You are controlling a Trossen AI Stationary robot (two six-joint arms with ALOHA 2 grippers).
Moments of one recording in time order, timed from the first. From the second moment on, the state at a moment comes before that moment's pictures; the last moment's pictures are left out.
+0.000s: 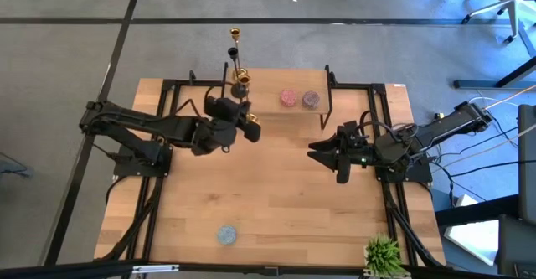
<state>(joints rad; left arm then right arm) -0.14 1.36 1.23 -0.37 -1.09 -0.57 0.46 1.08 1.04 -0.14 0.55 0.75</state>
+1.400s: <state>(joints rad) 0.12 1.36 1.10 -0.36 -1.08 -0.65 0.46 1.08 1.04 -0.16 0.55 0.75</state>
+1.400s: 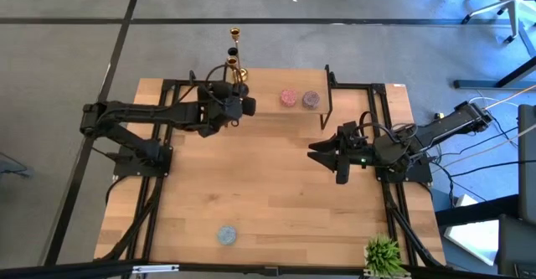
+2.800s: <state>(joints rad) 0.17 1.36 1.10 -0.40 -0.99 -0.65 0.46 1.08 1.04 -0.16 0.56 0.75</state>
